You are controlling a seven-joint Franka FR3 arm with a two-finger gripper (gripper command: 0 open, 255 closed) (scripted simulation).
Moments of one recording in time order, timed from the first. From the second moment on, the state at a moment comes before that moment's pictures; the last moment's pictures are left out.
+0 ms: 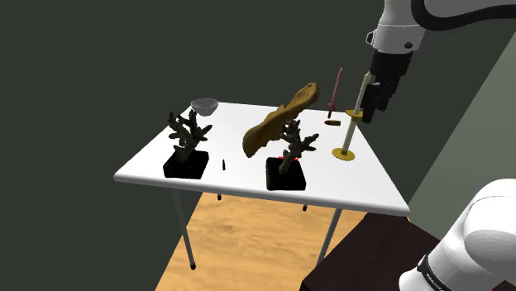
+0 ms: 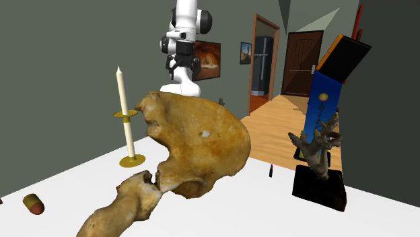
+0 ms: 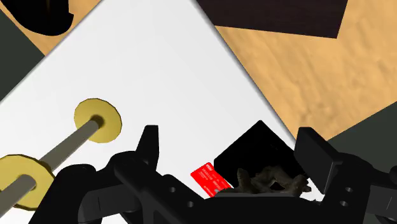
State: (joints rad) arm 0.00 -0.75 0.04 -2.31 -0.08 1.54 -0.04
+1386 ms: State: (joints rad) arm 0.10 -0.26 0.07 -2.07 0.14 1.86 -0.07
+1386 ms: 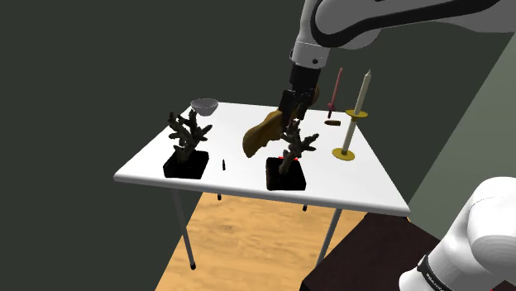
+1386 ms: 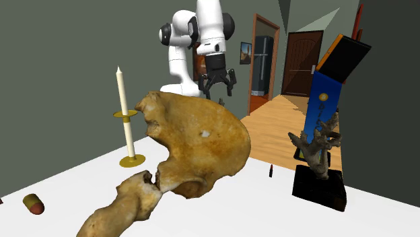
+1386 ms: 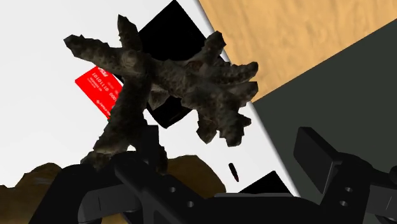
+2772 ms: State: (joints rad) arm 0.10 -0.26 0.07 -2.09 0.15 1.89 -0.07
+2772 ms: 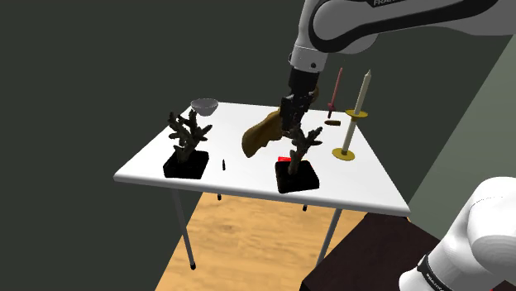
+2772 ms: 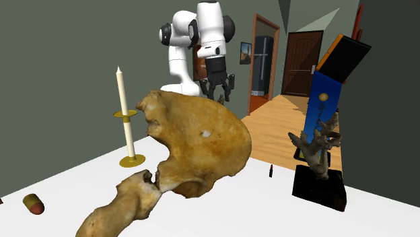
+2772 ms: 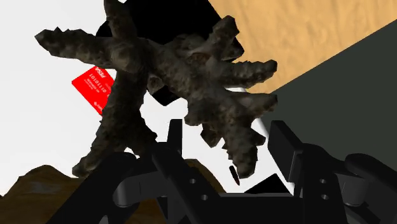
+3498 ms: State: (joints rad) arm 0.10 -0.26 0.07 -1.95 0.14 1.75 -0.05
